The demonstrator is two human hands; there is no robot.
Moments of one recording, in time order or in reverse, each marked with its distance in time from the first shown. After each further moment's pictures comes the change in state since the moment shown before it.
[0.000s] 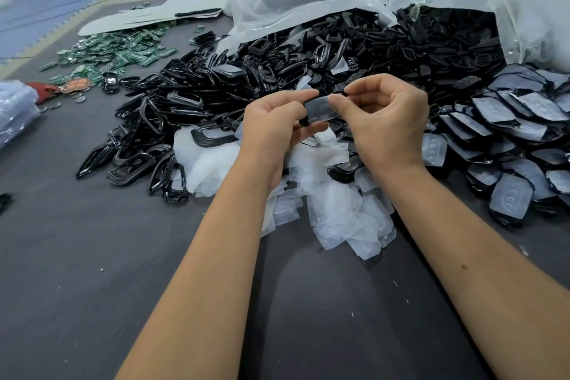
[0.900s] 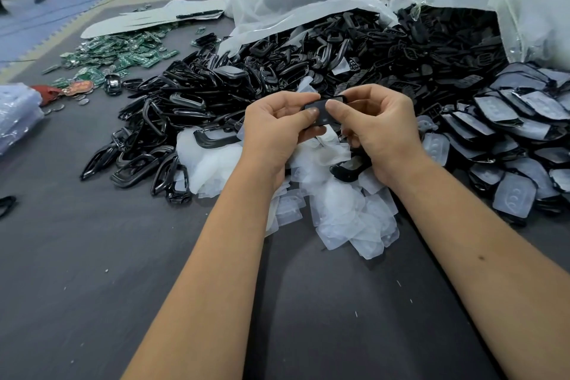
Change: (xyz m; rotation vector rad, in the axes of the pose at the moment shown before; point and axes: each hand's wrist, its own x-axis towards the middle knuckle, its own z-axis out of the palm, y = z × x) left_hand 0.001 -0.005 -0.004 0.122 -0.030 0.087; right_hand 0.003 0.006 -0.003 0.296 -0.240 0.268
